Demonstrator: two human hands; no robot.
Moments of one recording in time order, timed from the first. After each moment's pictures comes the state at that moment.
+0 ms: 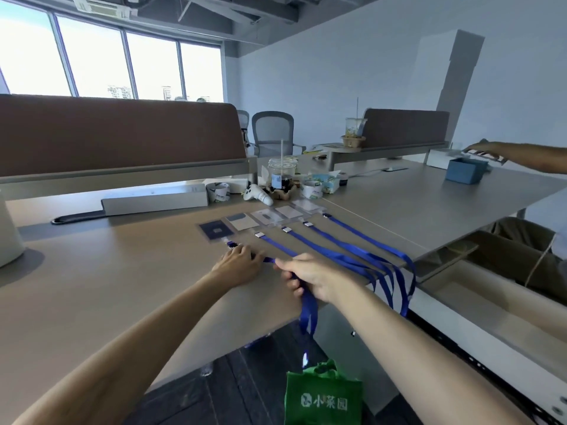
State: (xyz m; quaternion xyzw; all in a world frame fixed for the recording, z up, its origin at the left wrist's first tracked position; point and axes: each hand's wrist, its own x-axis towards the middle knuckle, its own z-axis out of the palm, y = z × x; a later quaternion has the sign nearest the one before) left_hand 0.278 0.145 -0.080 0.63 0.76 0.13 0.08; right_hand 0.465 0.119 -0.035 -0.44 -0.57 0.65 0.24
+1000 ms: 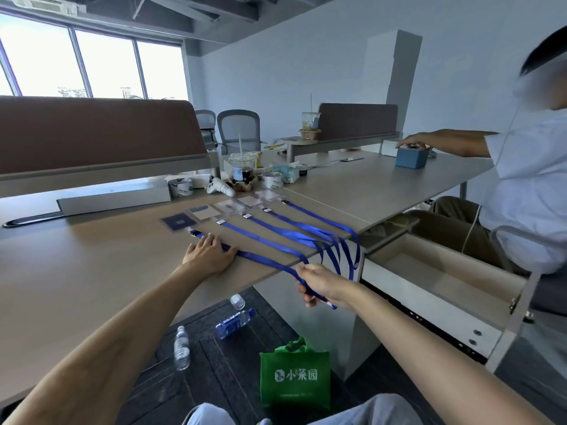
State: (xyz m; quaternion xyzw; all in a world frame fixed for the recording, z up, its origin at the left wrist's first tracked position) left_hand 0.317 0.116 -0.083 0.63 0.77 0.09 0.01; right_hand 0.584 0.077 -0.077 -0.50 -0.63 0.54 0.22
